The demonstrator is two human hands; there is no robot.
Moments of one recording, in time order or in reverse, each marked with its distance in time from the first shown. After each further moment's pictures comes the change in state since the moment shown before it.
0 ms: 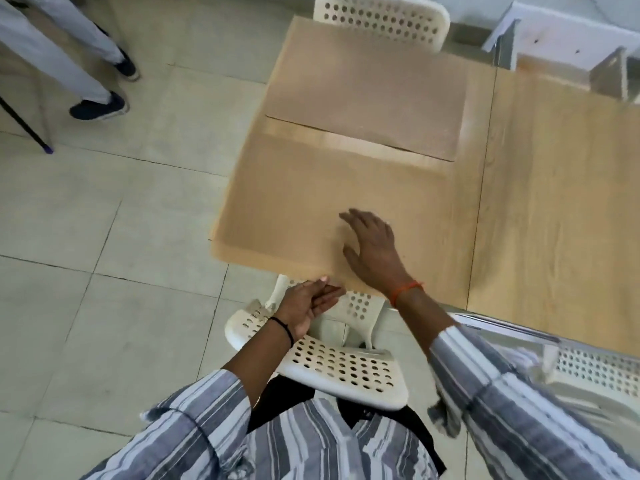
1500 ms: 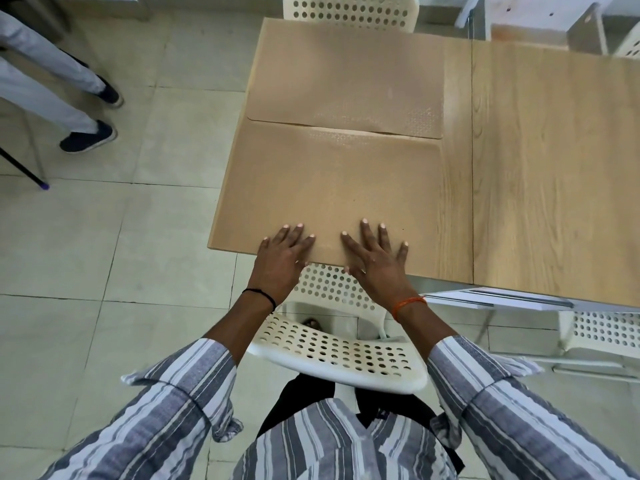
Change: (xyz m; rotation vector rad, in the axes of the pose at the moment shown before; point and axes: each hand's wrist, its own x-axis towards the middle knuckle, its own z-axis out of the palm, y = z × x) left_hand 0.019 0.068 -0.032 2.062 0.157 0.784; right_hand -0.040 0.006 0.035 -0.124 -0.170 0.202
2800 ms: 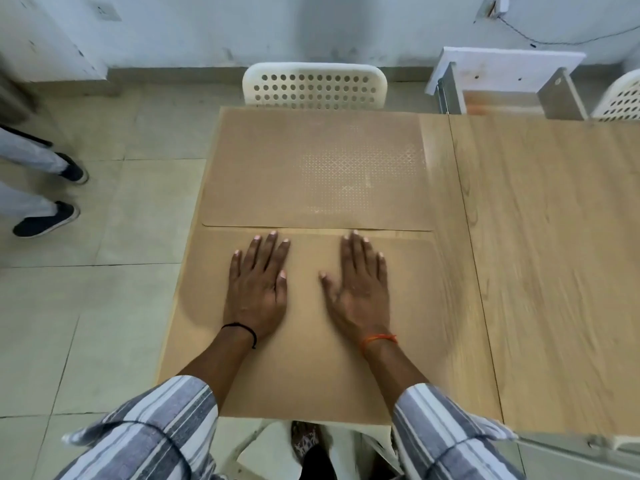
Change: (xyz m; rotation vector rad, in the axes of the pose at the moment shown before) left_hand 0.192 -0.027 -0.026 0.050 0.310 0.019; right_hand 0.181 0.026 -0.034 0.064 0.491 0.146
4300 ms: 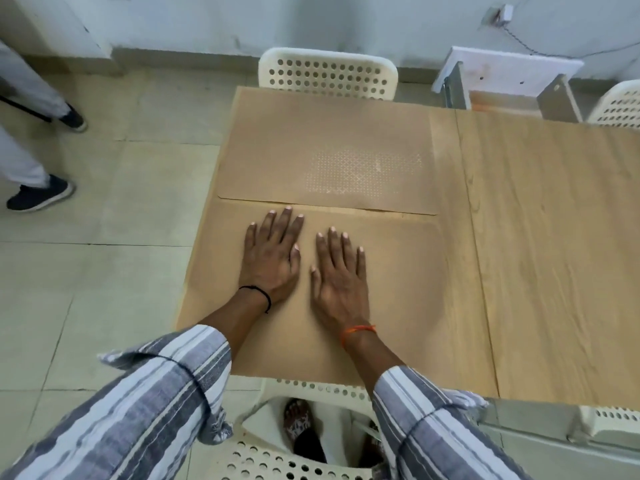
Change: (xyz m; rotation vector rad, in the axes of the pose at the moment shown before) left_hand 0.001 0.000 -0.001 0.027 -0.025 0.015; right_hand -0.033 -0.043 0.014 0.006 -0.037 -0.089
